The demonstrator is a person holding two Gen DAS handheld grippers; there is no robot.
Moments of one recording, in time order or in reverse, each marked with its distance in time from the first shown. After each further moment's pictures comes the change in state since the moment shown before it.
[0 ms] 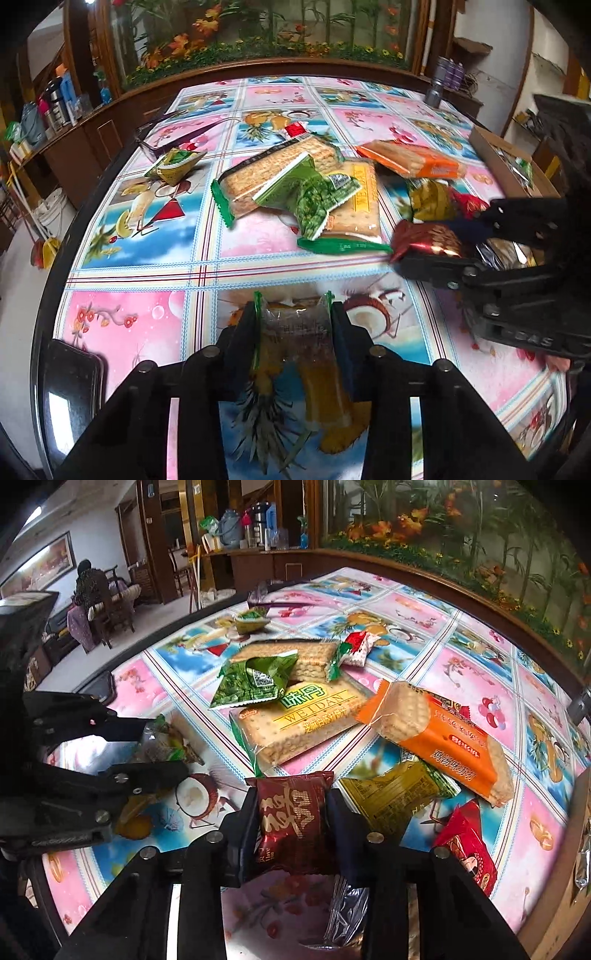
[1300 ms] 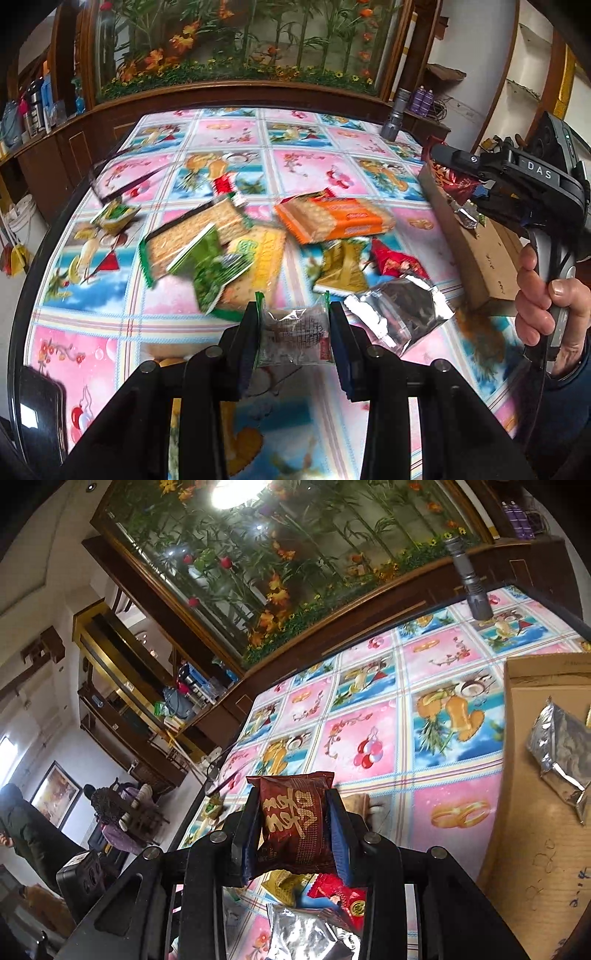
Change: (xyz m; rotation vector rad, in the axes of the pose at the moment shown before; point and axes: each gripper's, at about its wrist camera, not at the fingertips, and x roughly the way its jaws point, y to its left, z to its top) left arm -0.022 -0.047 0.040 -0.008 -0.081 -0.162; right arm -0.104 -0.163 -0.019 0.686 -0.427 0.162
